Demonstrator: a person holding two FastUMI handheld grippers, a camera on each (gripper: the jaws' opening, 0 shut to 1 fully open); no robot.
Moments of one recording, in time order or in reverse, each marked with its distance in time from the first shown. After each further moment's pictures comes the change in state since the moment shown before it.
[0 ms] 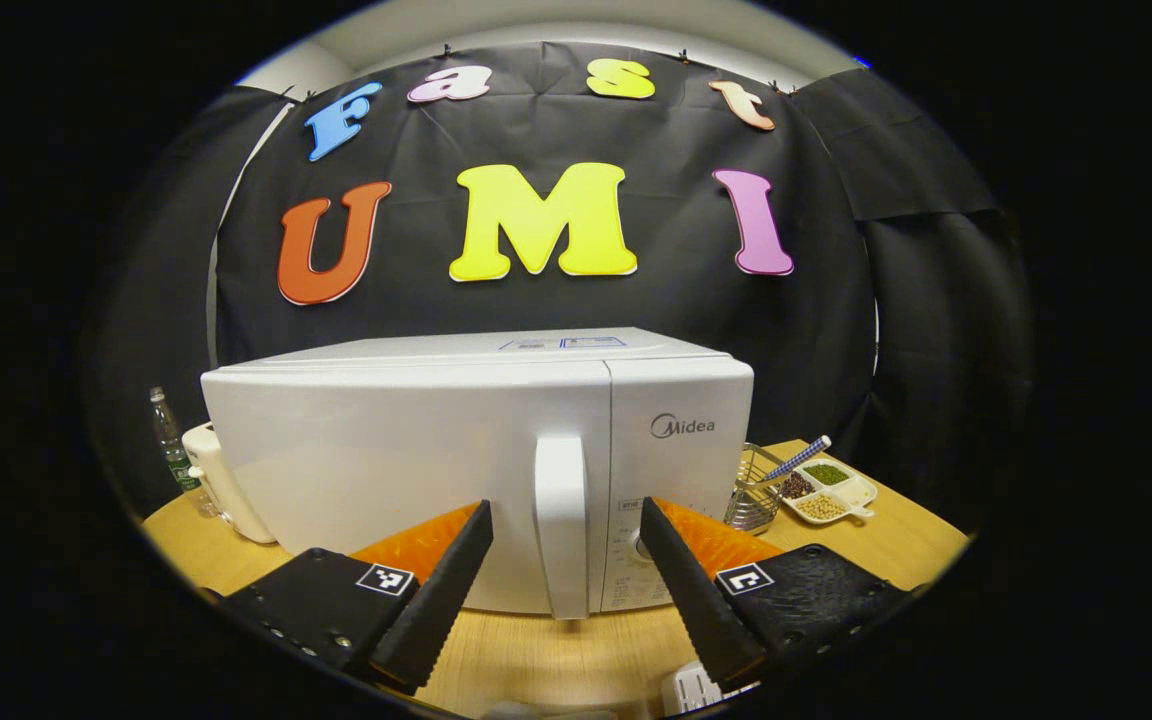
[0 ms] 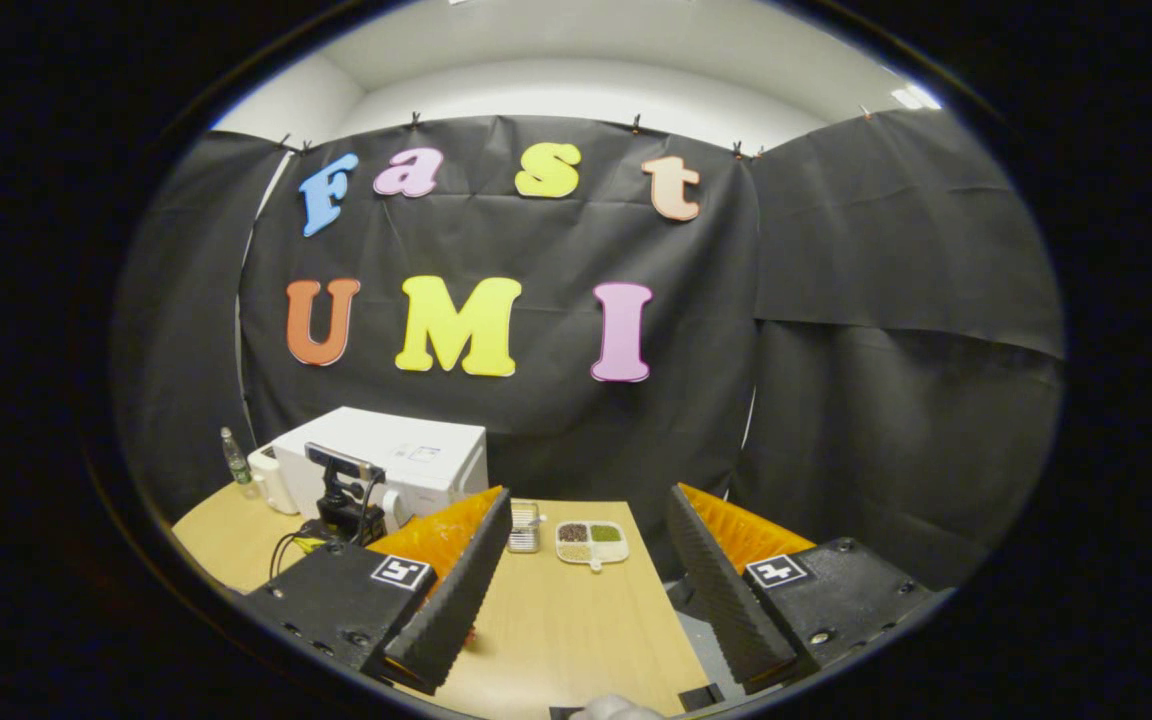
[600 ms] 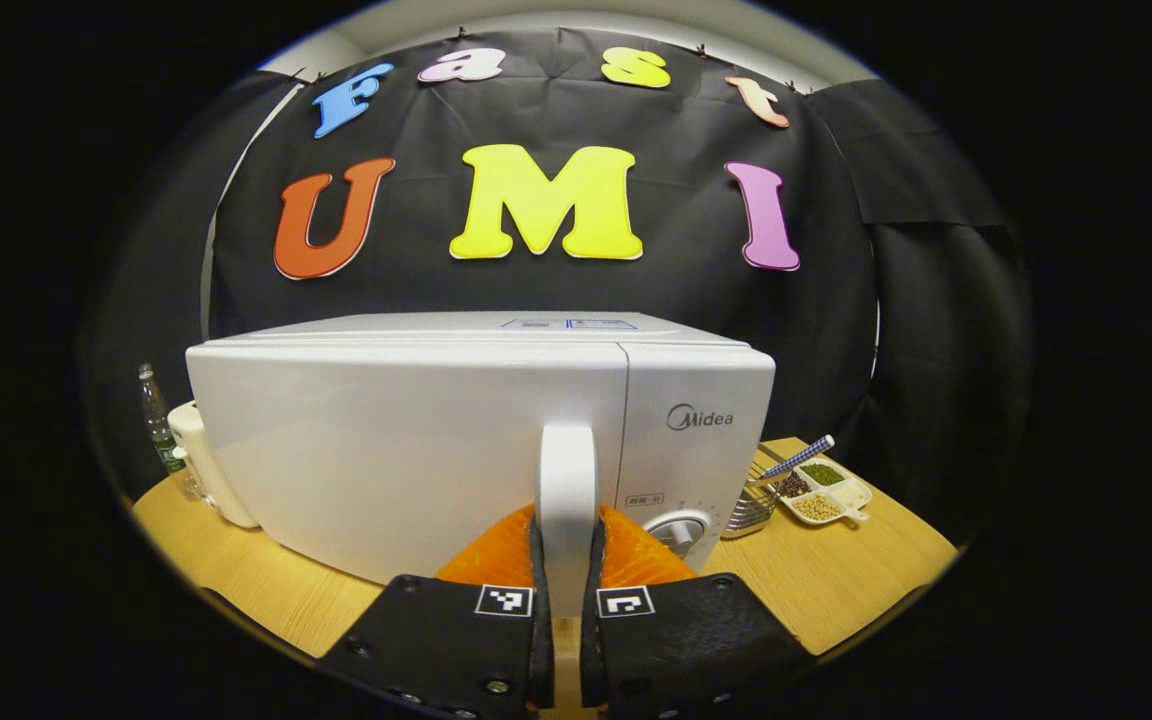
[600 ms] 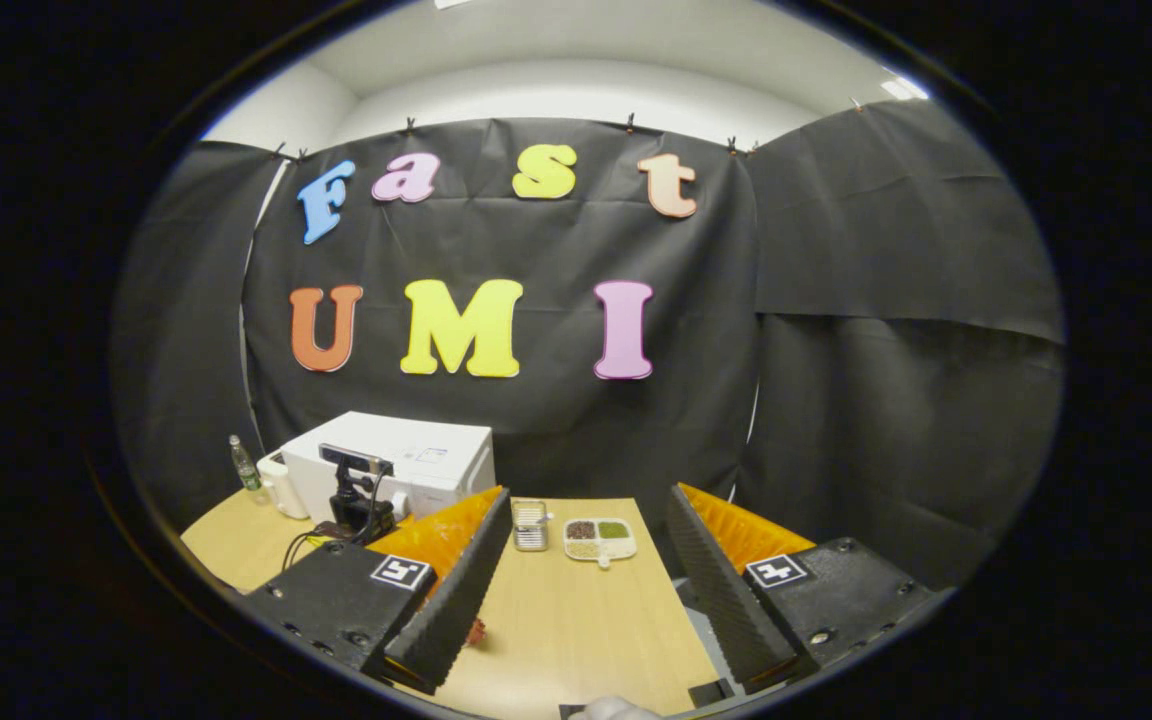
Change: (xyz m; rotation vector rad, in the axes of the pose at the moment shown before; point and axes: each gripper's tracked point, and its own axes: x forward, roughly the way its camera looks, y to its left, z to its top) left arm 0.009 0.000 -0.009 -0.048 0.051 -0.030; right arm -0.011 0.002 0.000 0.044 -0.009 0.012
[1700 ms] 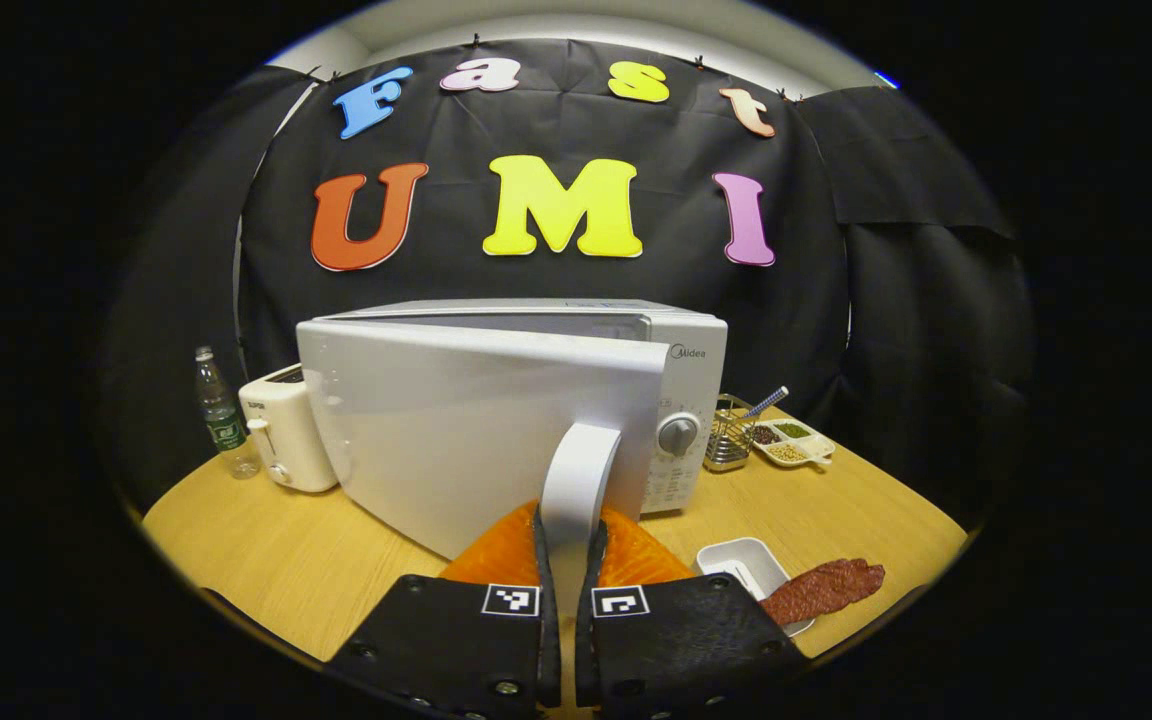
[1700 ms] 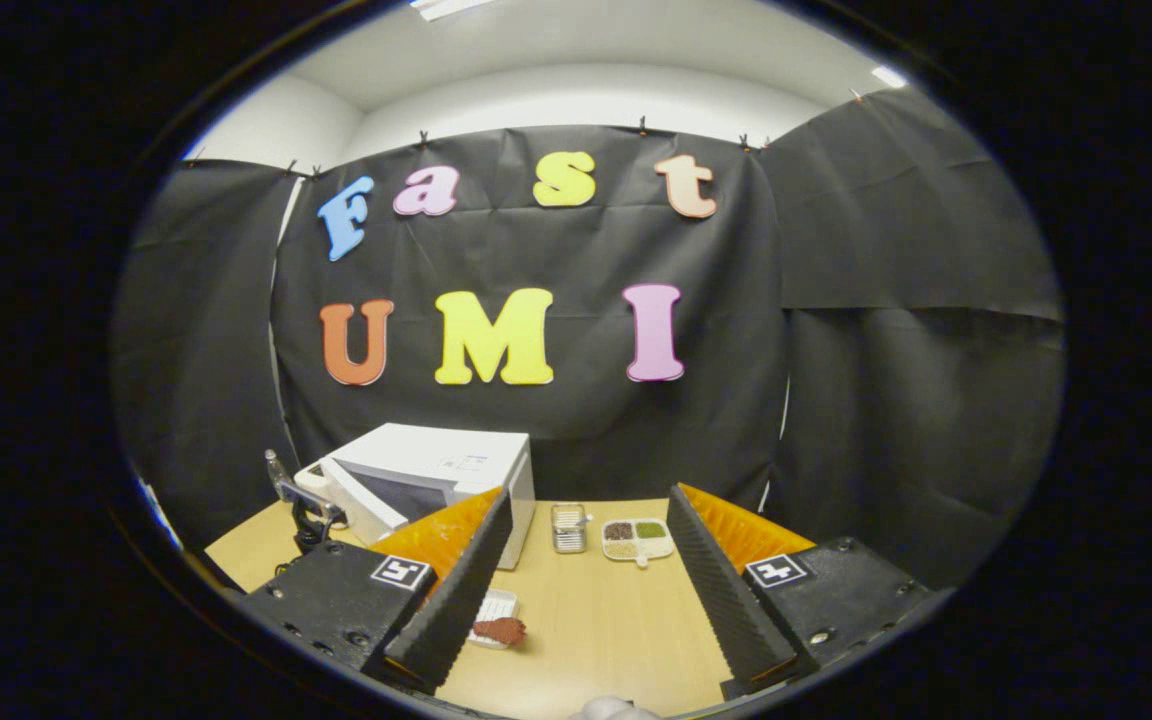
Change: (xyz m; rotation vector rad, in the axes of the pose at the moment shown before) left arm -0.142 0.054 -0.031 0.023 0.032 -0.013; right arm -0.012 0.042 0.005 0.026 -0.020 0.127
